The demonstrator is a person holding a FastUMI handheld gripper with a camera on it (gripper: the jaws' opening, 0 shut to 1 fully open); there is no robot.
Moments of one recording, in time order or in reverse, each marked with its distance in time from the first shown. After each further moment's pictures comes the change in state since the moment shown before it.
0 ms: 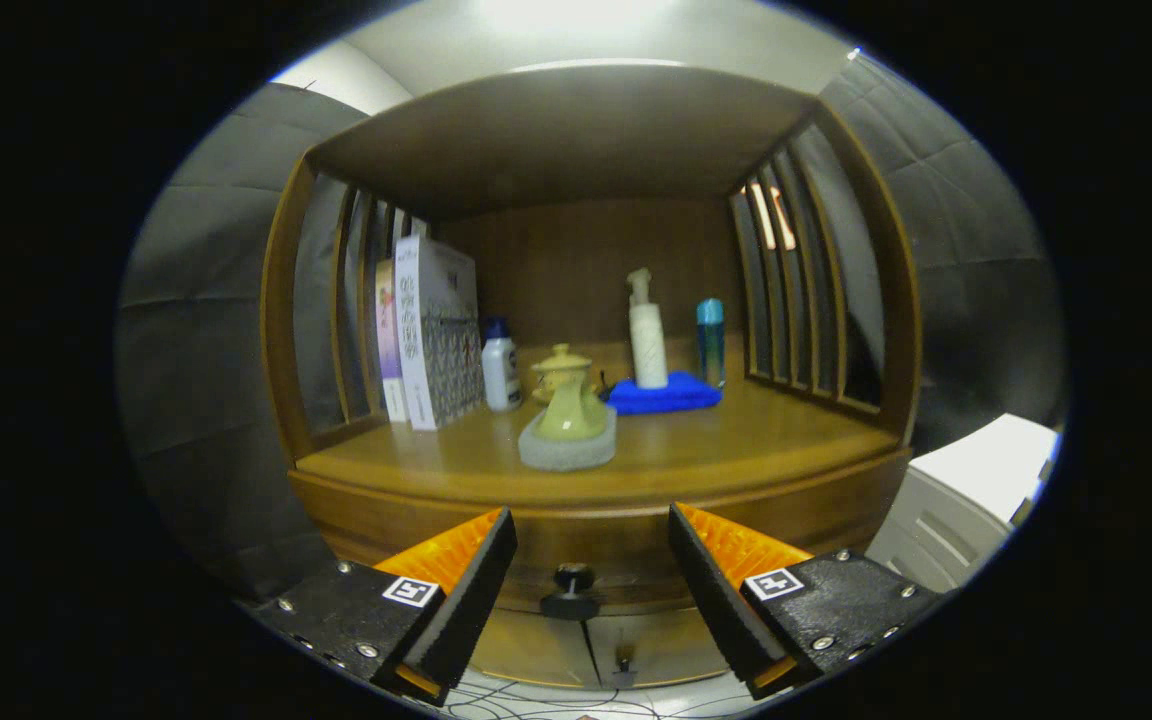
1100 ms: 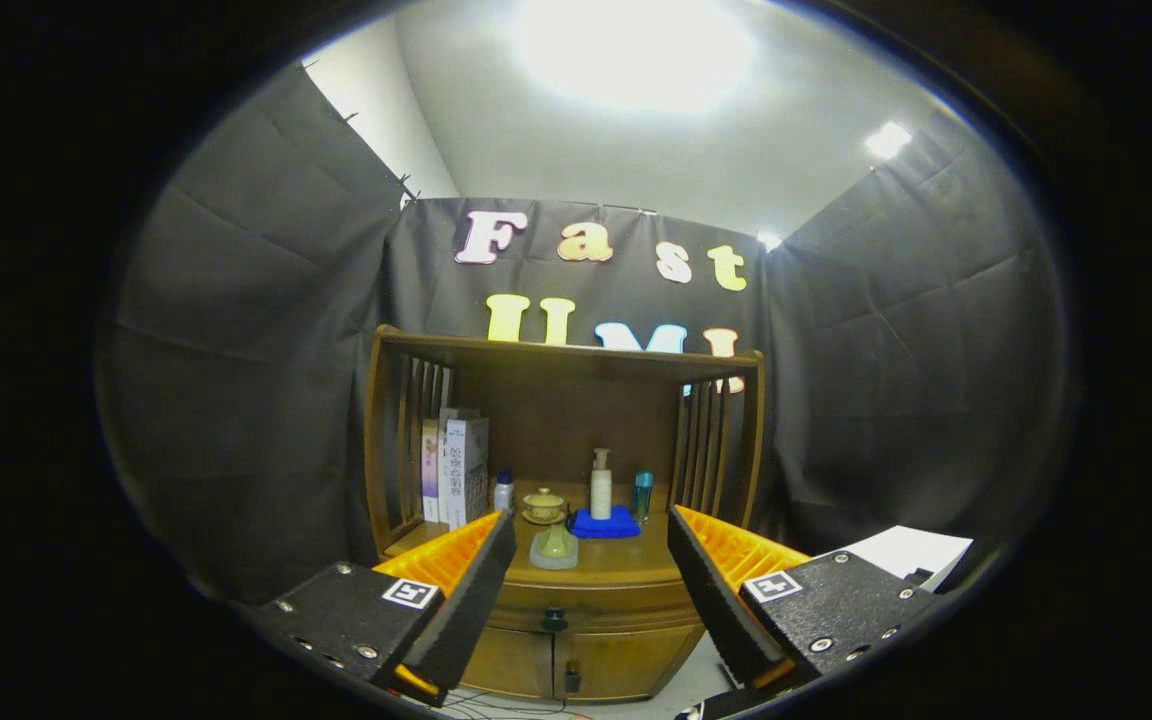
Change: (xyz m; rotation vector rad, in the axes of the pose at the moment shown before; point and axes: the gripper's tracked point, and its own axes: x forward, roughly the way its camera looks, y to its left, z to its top) arm -0.217 0.052 0.160 -0.113 -0.199 -0.089
